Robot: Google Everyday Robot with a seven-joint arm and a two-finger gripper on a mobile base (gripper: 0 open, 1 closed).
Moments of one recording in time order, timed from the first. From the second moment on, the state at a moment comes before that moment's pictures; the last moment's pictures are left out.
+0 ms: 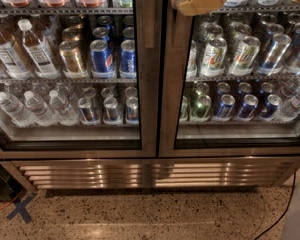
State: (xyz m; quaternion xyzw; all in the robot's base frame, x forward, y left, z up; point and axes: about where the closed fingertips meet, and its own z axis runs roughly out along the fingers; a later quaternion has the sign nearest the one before) arm 0.572 -0.073 1.058 -0.67 0.58 0.26 0.38
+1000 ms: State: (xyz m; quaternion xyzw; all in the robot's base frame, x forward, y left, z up) arm 0.575 -0.069 1.052 -0.67 0.59 0.27 0.37
